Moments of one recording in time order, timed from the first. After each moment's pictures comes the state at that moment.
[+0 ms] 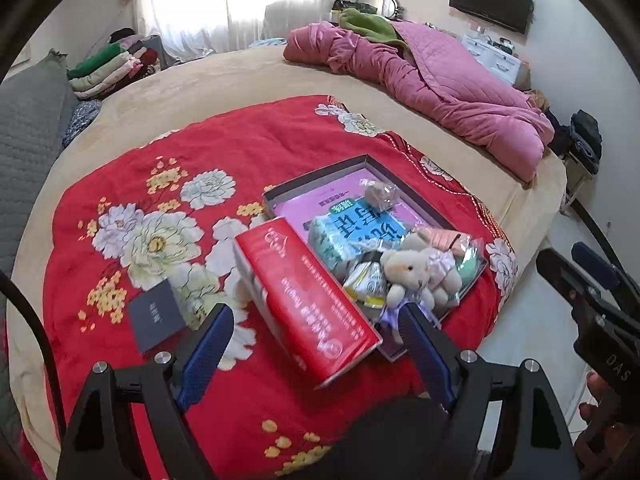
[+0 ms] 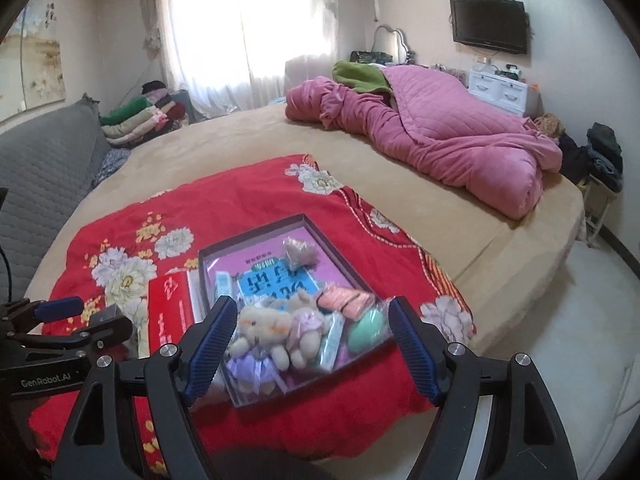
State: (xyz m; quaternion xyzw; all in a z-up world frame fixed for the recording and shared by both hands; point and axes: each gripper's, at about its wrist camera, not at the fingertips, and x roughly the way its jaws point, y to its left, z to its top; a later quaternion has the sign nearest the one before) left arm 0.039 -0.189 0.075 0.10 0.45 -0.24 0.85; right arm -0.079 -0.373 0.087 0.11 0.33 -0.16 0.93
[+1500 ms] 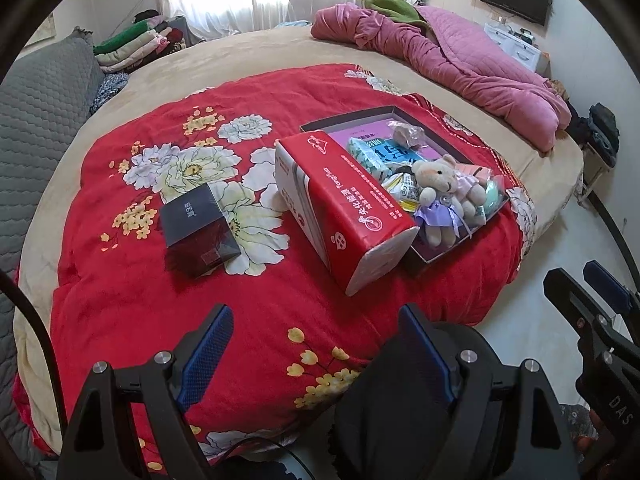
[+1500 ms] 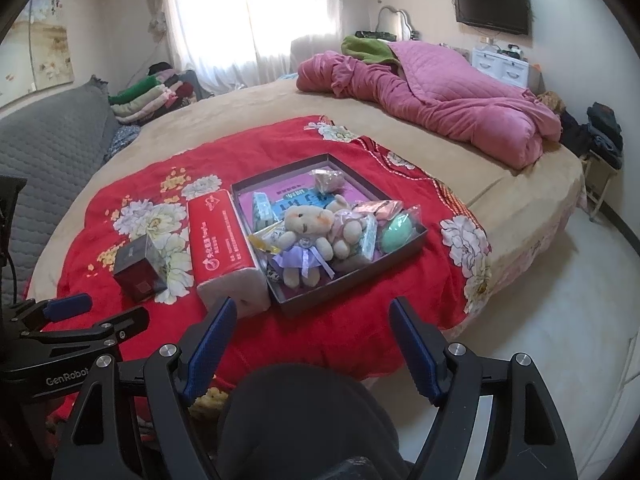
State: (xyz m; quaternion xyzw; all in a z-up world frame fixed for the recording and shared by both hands) left arm -0.029 -0.130 0.031 0.11 0.48 -0.19 0.85; right arm -0.145 -0.295 0.045 0.13 0.36 -0.15 0.91
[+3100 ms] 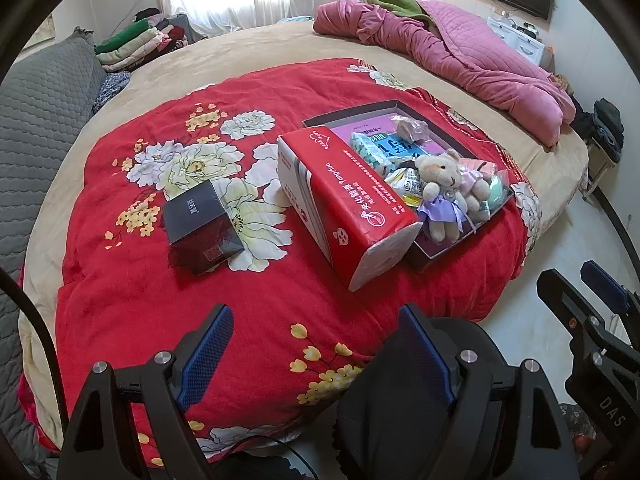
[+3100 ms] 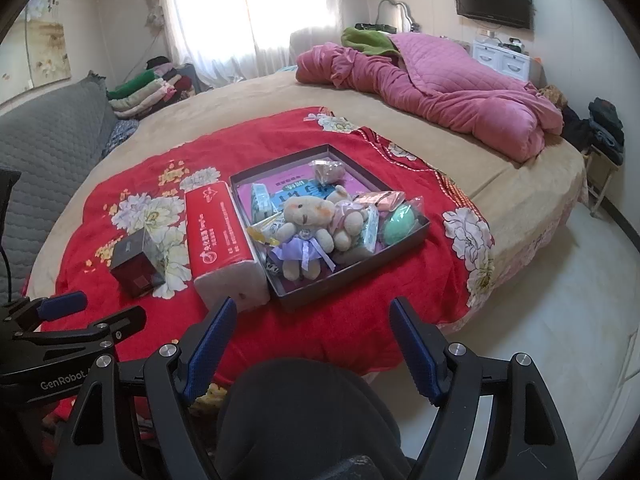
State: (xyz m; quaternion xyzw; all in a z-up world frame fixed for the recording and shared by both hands) left arm -0.029 -0.134 0.030 0.12 0.48 -0.18 0.85; right arm -0.141 -0.295 0.039 0.13 0.37 -0.15 0.91
